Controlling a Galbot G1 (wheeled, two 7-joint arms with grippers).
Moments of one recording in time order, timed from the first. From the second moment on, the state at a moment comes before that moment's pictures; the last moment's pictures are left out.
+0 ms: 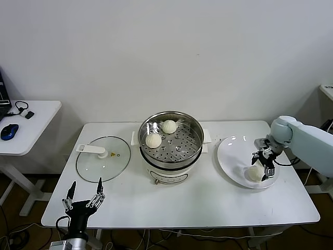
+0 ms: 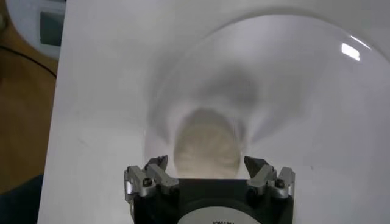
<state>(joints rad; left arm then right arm) 1.79 -1.60 -0.67 -2.12 -0.13 -0.12 0.02 0.14 0.69 -1.10 0.97 -0.01 0.03 -1.20</state>
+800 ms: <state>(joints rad) 1.78 -1.60 -0.66 -2.11 -0.13 -0.12 0.02 0.11 0.71 -1.06 0.94 -0.04 0.04 -1.20</state>
